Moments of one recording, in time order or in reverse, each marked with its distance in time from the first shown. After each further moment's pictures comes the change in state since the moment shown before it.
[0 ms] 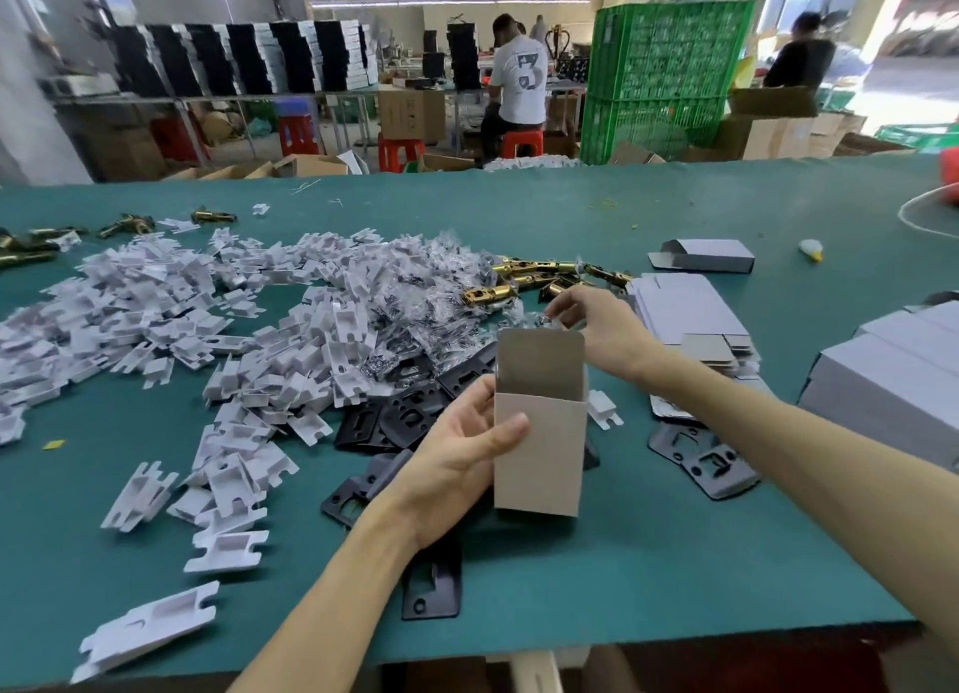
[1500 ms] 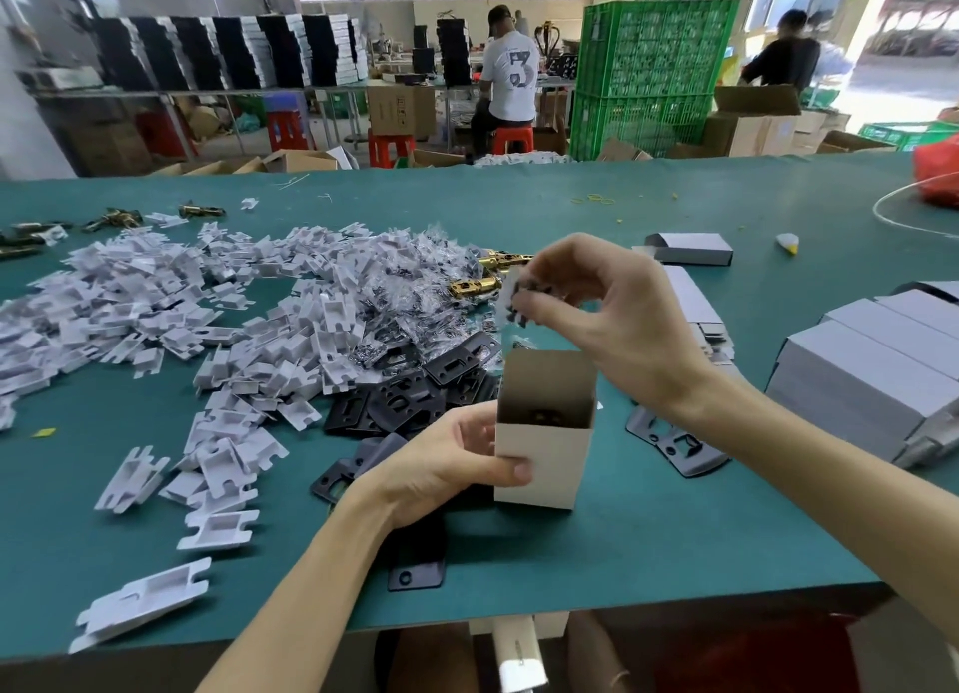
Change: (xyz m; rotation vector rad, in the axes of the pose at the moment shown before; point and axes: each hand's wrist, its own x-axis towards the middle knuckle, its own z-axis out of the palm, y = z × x) left_hand -0.009 -0.001 0.000 0.338 -0.099 -0.138; right_hand -0.092 -0.082 -0.035 0.278 0.210 -0.379
